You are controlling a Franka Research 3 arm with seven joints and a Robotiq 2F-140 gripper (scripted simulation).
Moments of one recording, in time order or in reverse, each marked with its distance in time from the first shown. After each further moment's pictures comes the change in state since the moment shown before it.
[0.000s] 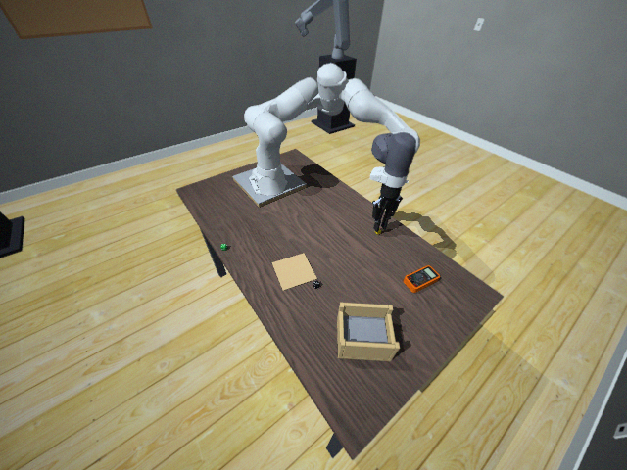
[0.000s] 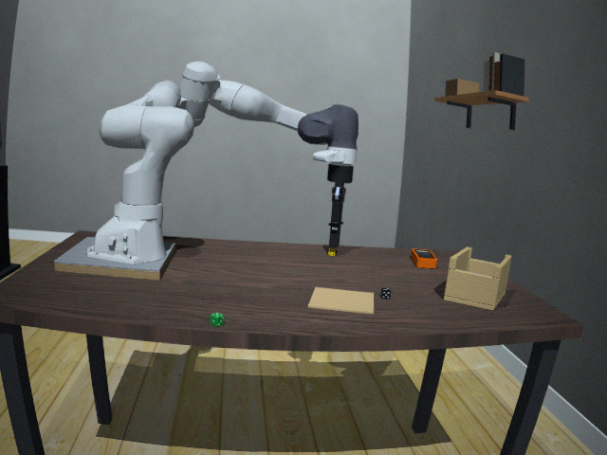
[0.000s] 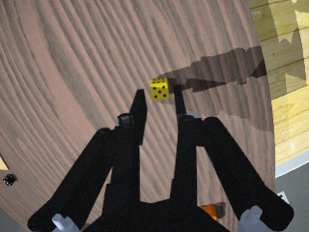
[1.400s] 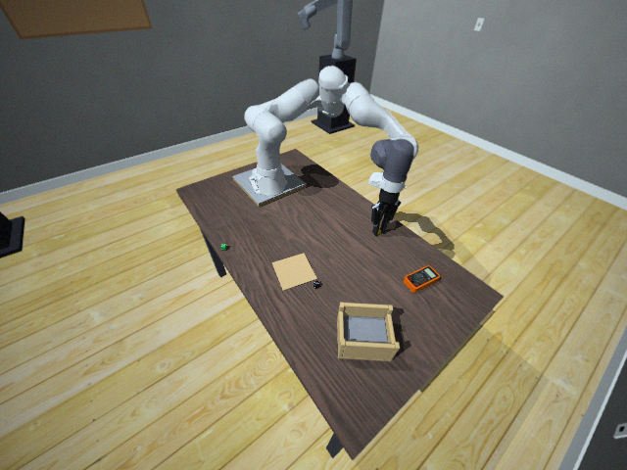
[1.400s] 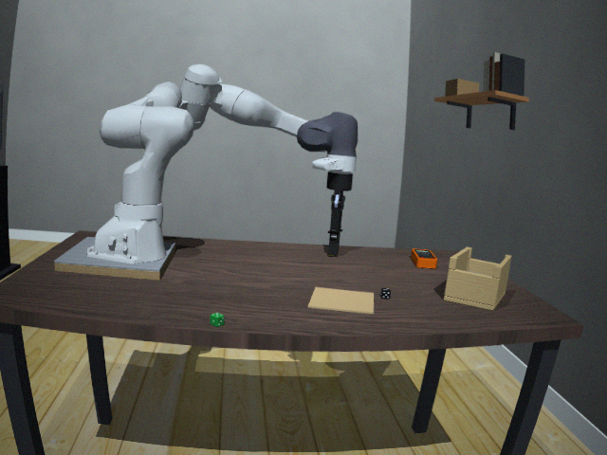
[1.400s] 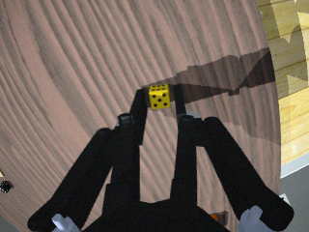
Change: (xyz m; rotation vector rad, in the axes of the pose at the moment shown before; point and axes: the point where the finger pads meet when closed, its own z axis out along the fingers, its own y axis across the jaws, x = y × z) arm 0.000 0.000 0.023 0.000 0.000 0.001
